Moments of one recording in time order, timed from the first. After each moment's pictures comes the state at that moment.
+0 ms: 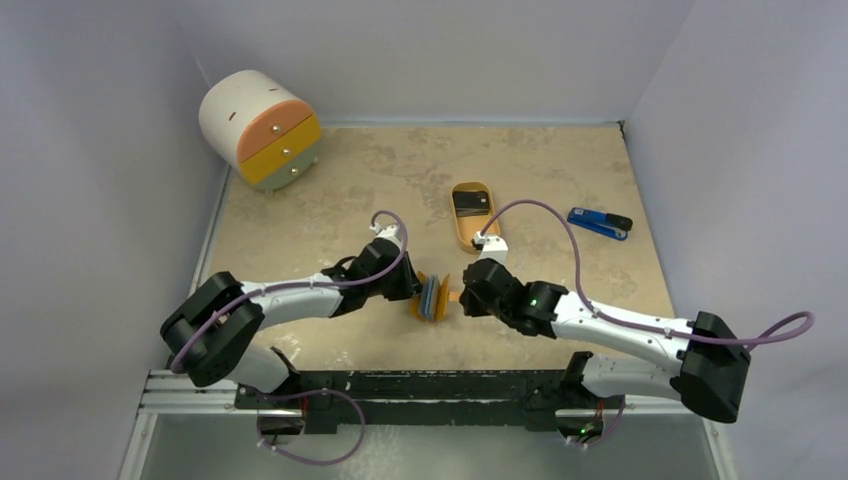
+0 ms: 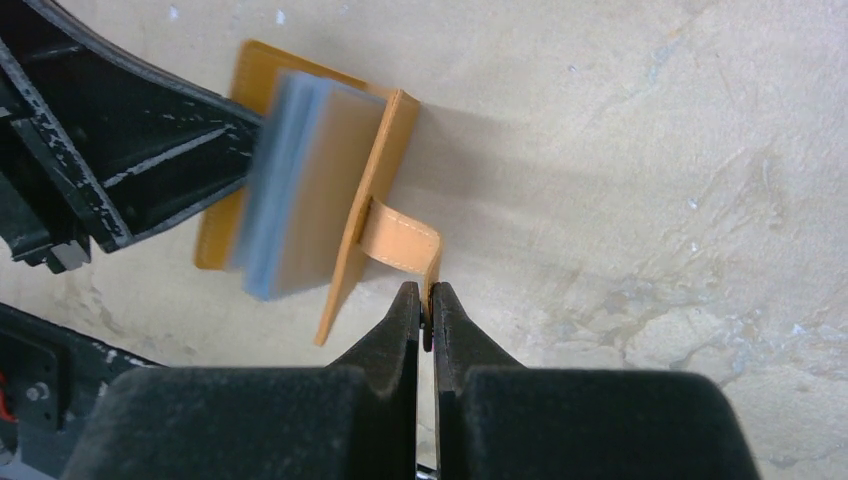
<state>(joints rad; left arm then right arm) -0.80 1.44 0.60 0.14 0.05 -0.87 1.01 1.13 0.67 -0.39 0.37 0.81</state>
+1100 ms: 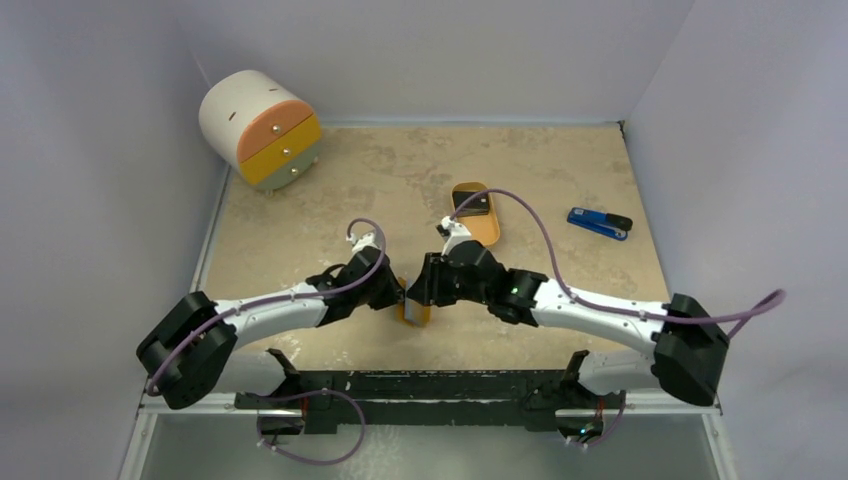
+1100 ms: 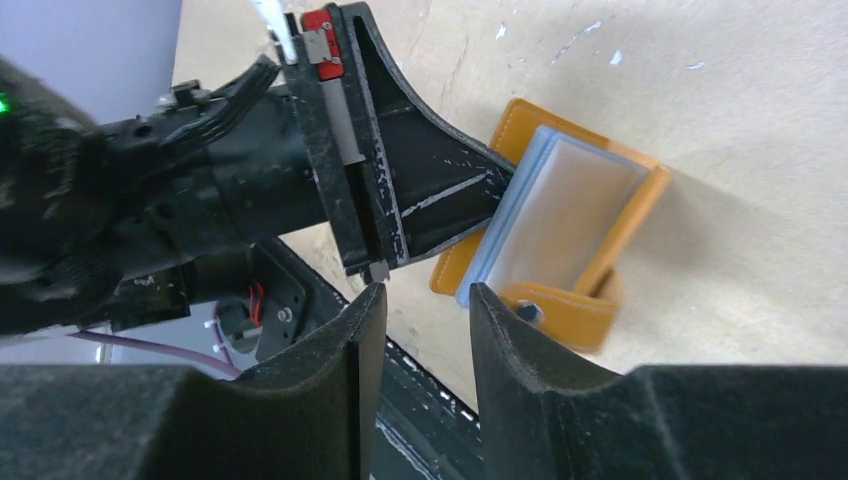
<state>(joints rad) -0.80 1.30 0.54 -0.05 -0.09 -1.03 1.01 1.24 0.76 -0.09 0.05 0.82</state>
